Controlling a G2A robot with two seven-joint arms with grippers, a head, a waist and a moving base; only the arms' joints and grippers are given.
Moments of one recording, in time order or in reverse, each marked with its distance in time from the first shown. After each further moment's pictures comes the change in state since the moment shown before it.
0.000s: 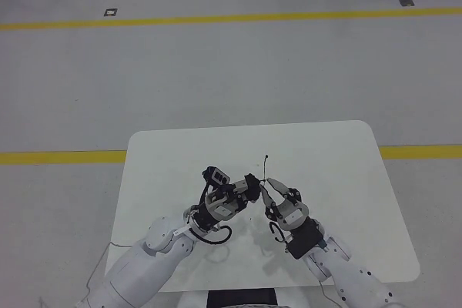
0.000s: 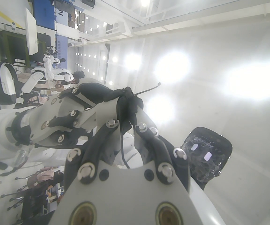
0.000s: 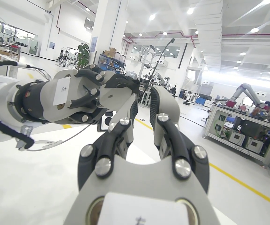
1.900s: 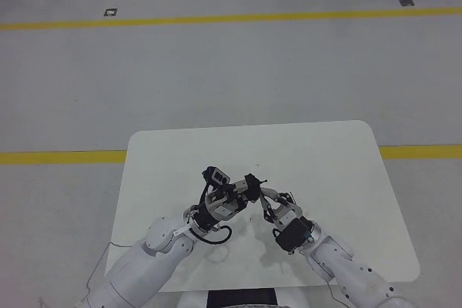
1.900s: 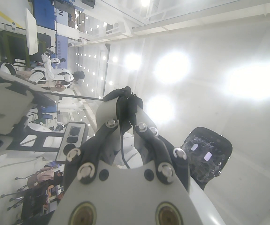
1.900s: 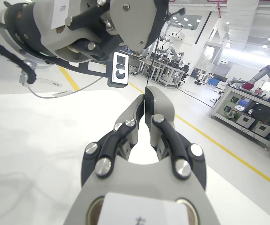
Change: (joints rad) left arm 0.000 0.000 0.000 0.000 0.000 0.000 0.000; right arm 0.060 0.074 -0.089 0.098 0.000 -0.012 0.135
